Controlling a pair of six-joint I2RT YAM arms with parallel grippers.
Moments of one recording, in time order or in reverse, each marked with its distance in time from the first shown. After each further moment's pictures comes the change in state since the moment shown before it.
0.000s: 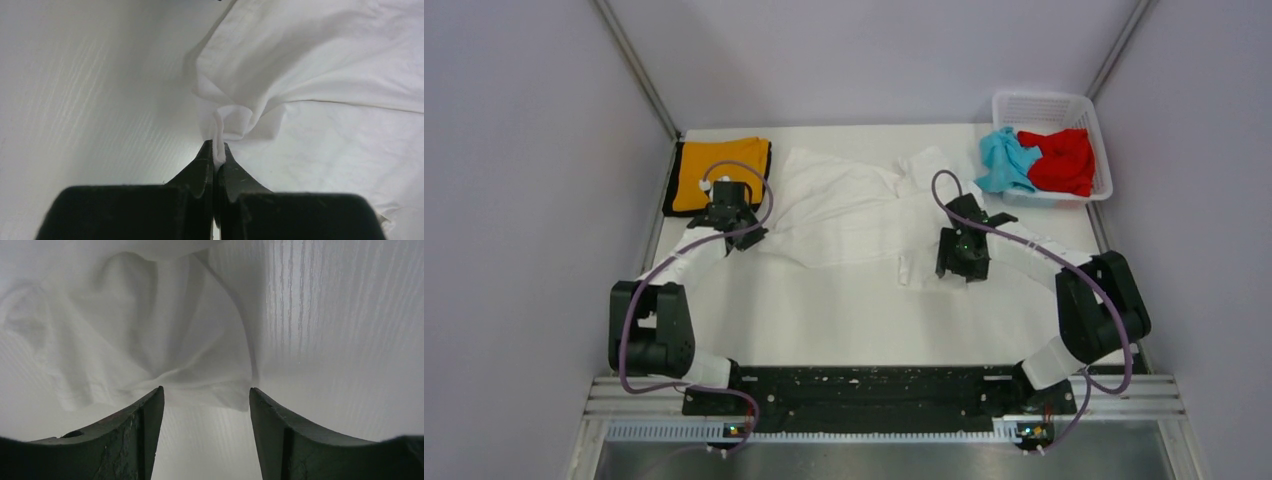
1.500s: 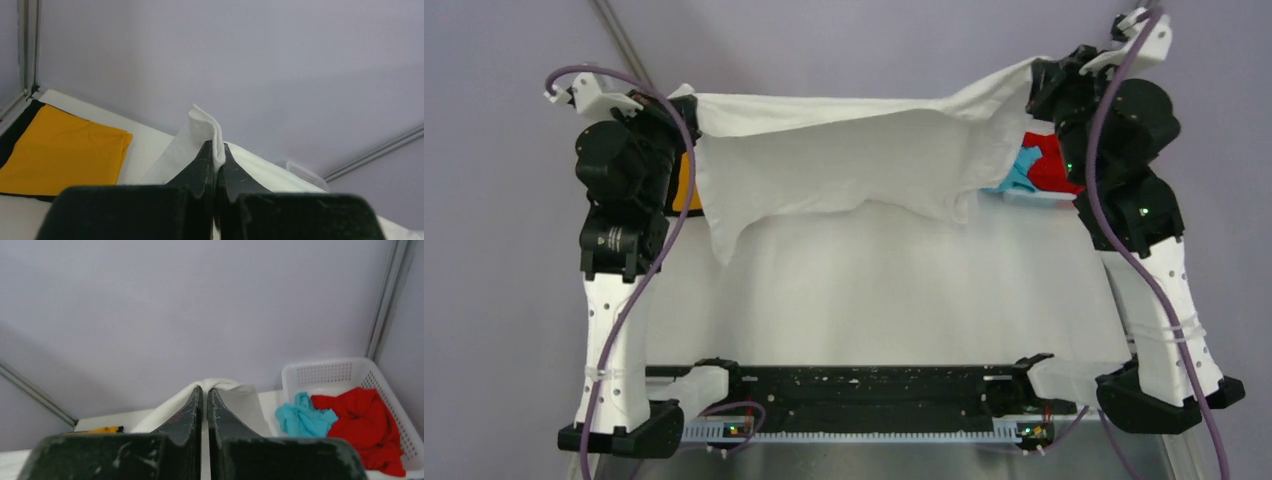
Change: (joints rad) left arm 0.000 -0.363 0.663 -0.066 -0.038 0.023; right arm 0.012 -0.324 0.822 0.199 0.323 -0.325
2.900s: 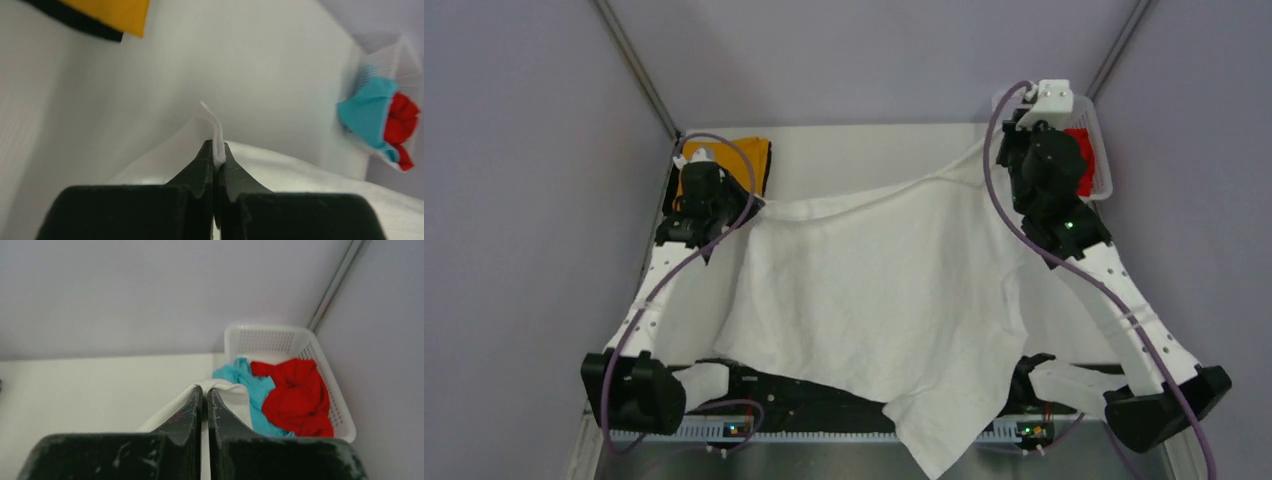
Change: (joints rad) left arm 0.000 0.016 -0.475 -0.037 0.203 -0.108; right arm -0.001 -0.137 -0.424 0.284 0.066 -0.301
